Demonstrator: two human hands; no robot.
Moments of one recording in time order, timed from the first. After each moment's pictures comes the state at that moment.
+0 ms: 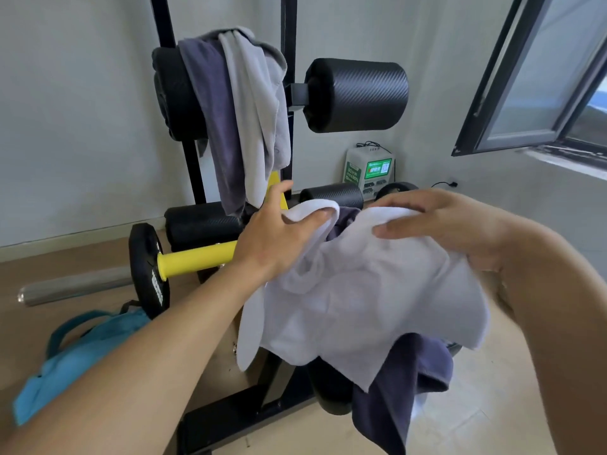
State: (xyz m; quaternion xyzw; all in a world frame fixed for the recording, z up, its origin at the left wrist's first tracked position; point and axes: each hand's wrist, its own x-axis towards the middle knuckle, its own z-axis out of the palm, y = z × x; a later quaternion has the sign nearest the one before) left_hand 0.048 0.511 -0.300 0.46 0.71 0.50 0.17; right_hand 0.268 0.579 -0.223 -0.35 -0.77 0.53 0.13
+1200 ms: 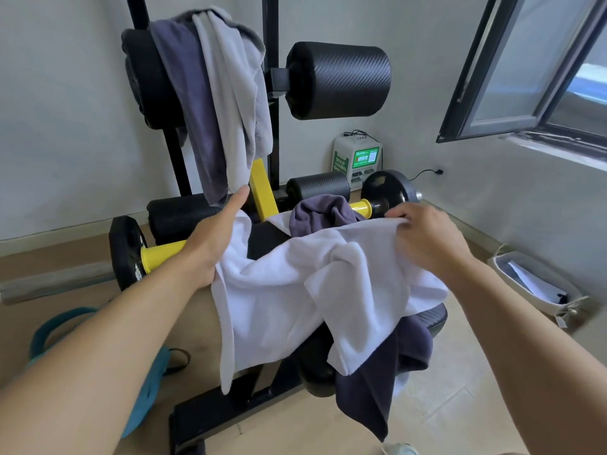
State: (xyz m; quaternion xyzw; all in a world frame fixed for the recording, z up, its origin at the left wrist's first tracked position) left_hand 0.001 0.506 -0.324 0.25 0.70 0.55 0.39; right_hand 0.281 0.628 -0.312 -0.58 -0.77 0.12 0.23
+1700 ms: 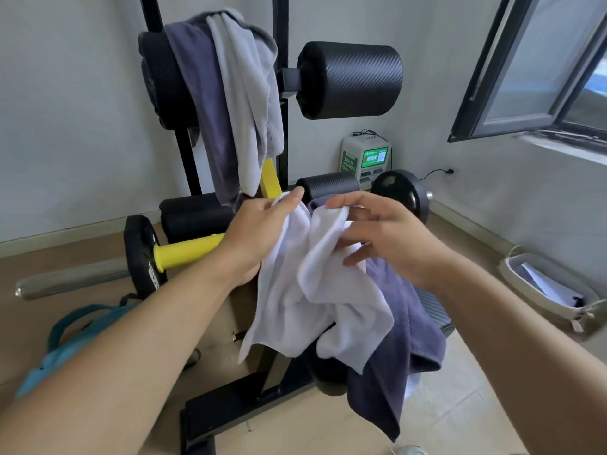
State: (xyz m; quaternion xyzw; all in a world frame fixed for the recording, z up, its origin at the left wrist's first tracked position) left_hand 0.034 0.512 -0.313 0.40 0.64 0.57 0.33; right_hand 0.233 0.570 -0.285 -0.30 -0.71 0.57 0.29
